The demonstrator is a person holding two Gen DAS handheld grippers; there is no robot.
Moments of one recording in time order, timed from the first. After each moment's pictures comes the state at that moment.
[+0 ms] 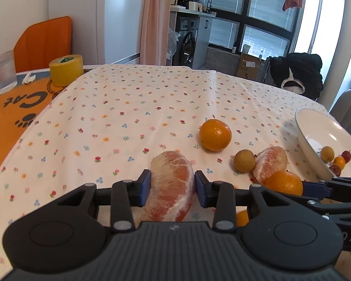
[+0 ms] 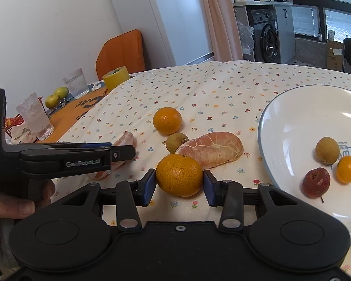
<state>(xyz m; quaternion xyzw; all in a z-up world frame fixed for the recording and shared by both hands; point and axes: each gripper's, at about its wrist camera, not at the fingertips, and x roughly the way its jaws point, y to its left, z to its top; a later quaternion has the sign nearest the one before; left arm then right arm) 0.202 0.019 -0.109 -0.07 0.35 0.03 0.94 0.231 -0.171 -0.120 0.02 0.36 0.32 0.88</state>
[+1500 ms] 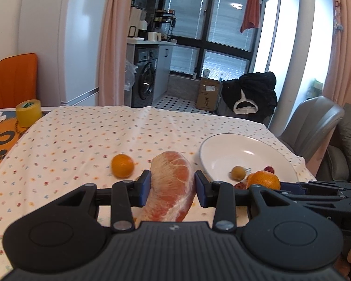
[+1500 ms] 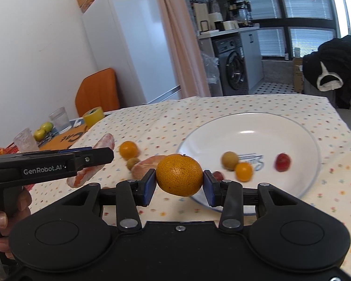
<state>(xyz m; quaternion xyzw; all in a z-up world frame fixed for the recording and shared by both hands) 0.161 -0.071 -0.050 -0.05 0.27 -0.06 0.96 0.198 -0.272 -0.081 0.06 0.29 0.25 0.92</state>
